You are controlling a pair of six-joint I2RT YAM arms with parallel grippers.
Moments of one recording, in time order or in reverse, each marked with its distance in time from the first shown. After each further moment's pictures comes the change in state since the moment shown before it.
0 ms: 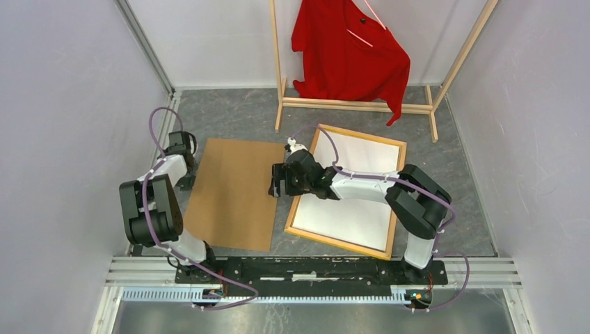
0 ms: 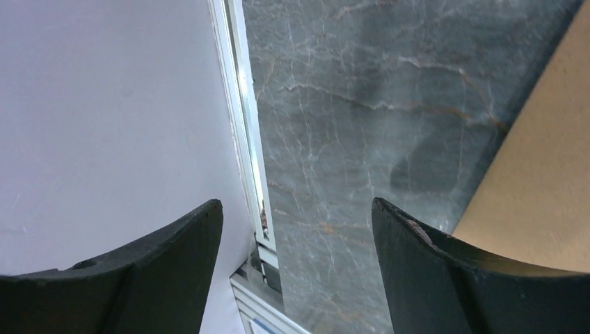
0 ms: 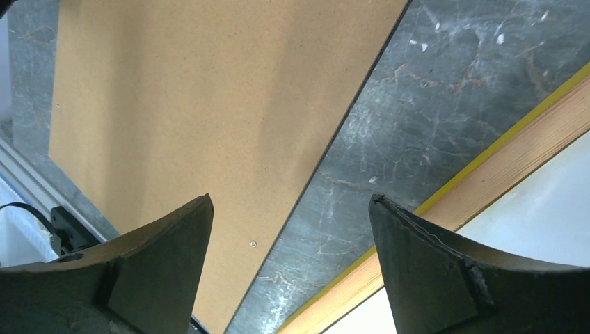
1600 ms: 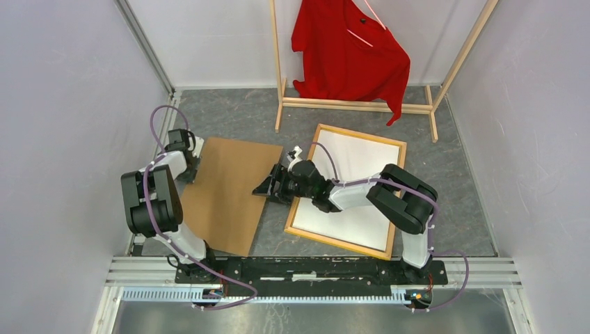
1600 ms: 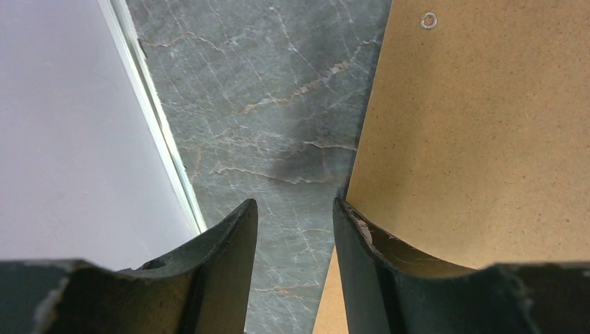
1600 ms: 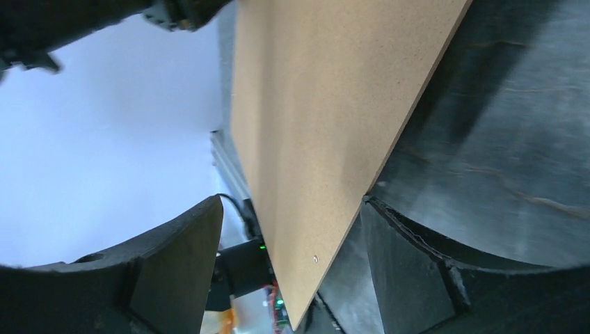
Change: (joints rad) left arm 0.013 0.103 0.033 0.064 0.272 0.027; right arm 0.029 0.100 -0.156 0.550 -0.211 0.509
